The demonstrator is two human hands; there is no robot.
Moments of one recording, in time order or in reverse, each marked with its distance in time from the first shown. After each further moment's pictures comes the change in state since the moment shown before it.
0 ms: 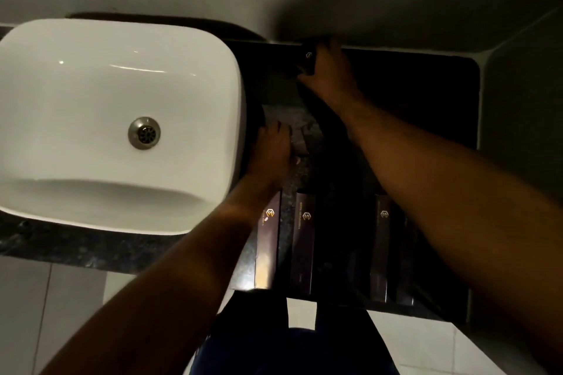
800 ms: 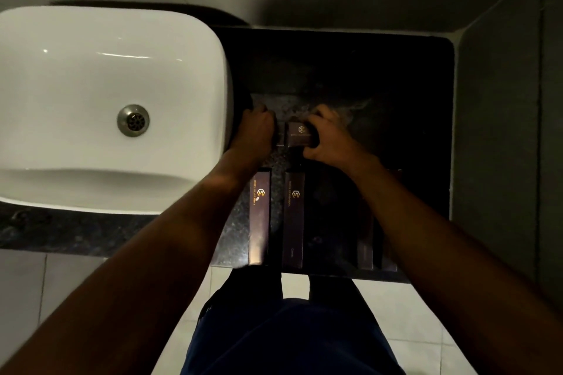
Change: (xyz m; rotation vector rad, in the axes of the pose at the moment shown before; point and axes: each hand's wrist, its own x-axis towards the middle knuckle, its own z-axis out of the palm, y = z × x) left_hand -0.002 -0.008 -0.012 0.028 -0.059 0.056; right_hand -0.146 0.046 0.009 -0.049 -0.282 -0.079
